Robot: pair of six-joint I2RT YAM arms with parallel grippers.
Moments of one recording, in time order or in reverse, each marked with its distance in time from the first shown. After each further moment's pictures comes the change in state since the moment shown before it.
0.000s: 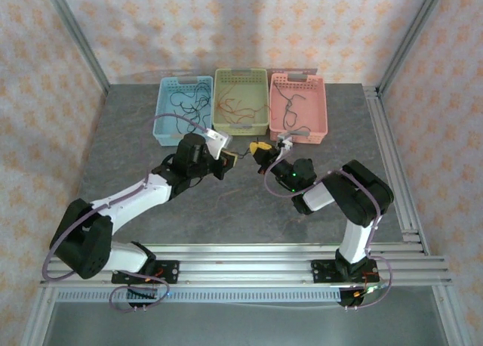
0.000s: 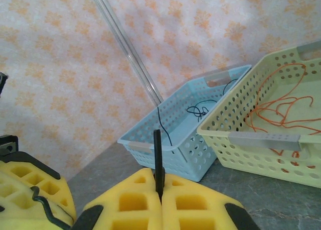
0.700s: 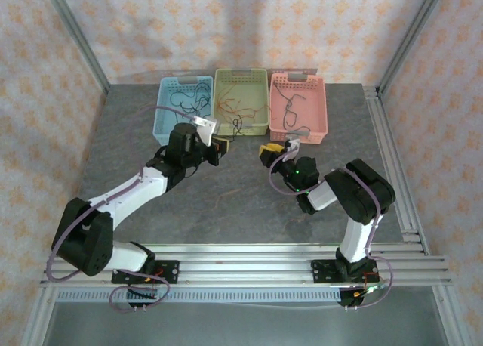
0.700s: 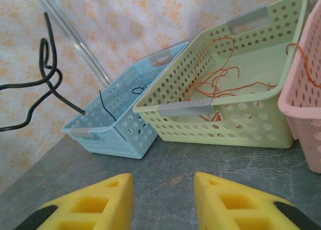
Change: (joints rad) left arm 0.082 0.031 0.071 0.002 0.013 -0.078; right arm -0.063 0.006 -0.028 -0.114 0.060 -0.013
